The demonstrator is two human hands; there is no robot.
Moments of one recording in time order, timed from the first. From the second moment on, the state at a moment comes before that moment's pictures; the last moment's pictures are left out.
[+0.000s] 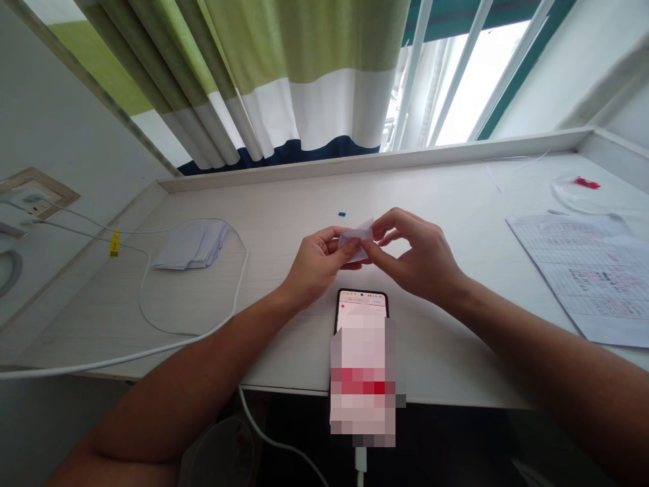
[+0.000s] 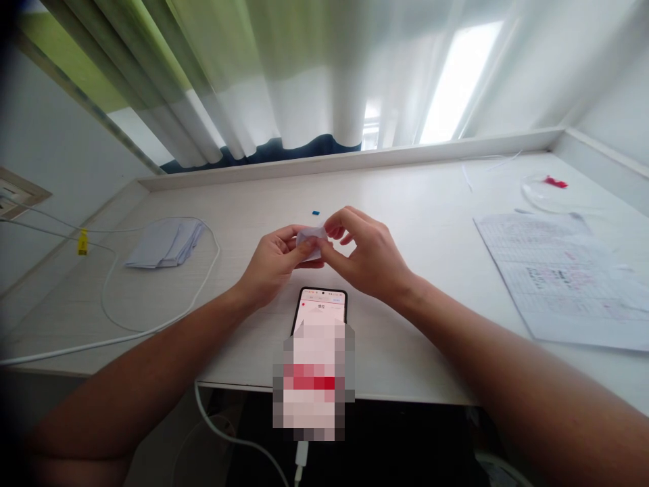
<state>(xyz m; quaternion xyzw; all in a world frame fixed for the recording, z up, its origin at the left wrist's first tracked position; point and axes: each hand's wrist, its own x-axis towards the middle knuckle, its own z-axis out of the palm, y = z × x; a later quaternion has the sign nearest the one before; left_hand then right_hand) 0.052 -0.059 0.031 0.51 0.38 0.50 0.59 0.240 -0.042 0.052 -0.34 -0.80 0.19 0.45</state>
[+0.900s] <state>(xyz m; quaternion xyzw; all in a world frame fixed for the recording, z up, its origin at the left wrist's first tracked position) 0.057 -0.067 0.035 0.59 0.42 0.49 0.48 0.237 -0.044 0.051 -0.40 -0.79 0.18 0.44</state>
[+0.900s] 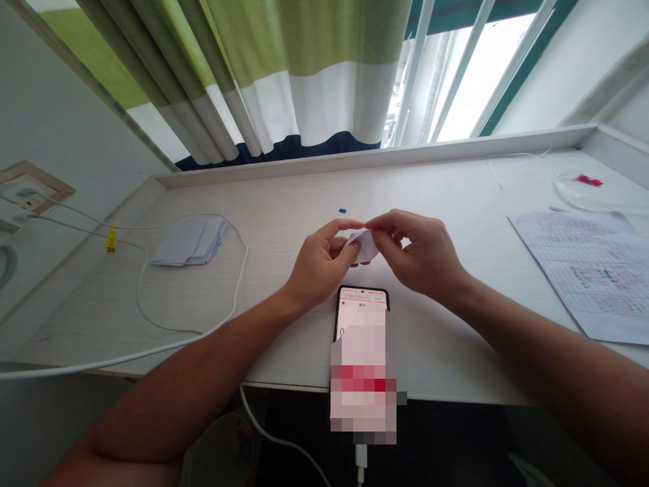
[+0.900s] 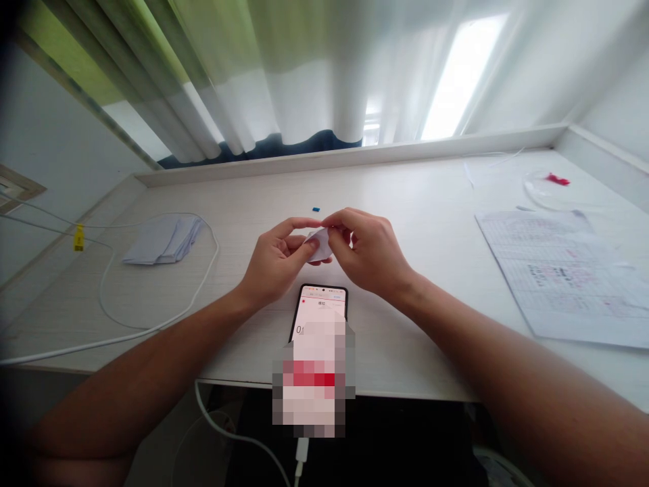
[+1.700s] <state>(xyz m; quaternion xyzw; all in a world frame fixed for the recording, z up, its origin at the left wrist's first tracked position) 0.034 -0.055 0.045 0.56 0.40 0.37 0.62 0.270 -0.024 0.054 -0.28 -0.92 0.12 0.25</state>
